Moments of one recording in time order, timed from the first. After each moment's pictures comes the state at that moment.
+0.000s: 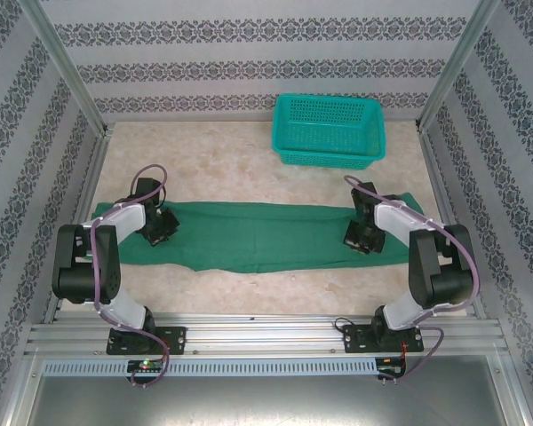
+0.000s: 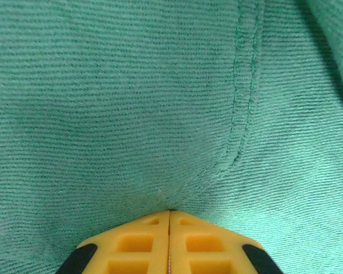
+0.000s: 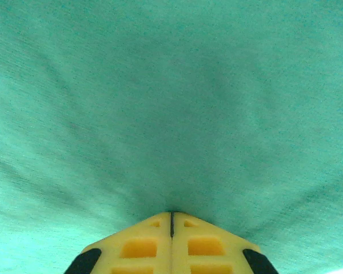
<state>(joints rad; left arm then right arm) 0.04 1.61 0.84 -0.53 0.11 -0.64 0.11 1.55 0.83 -0.81 0.04 0.58</state>
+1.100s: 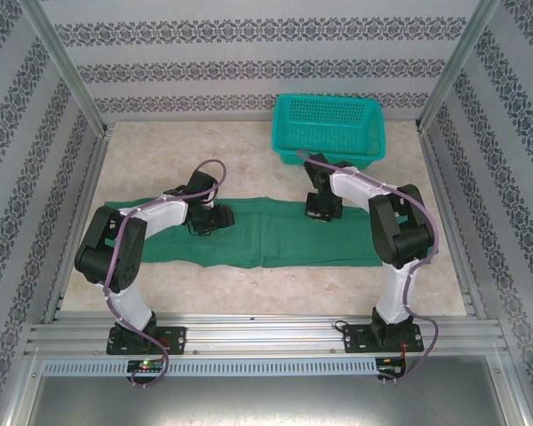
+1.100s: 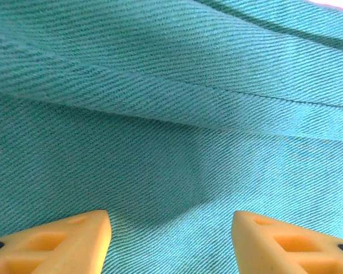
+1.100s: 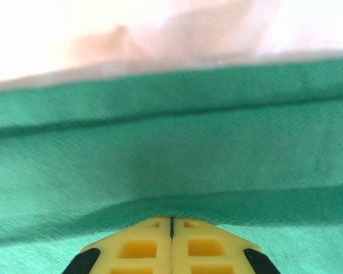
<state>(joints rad) -0.33 1.75 0.99 -0.41 0.24 -0.58 0.35 1.96 1.36 -0.86 0.02 0.59</state>
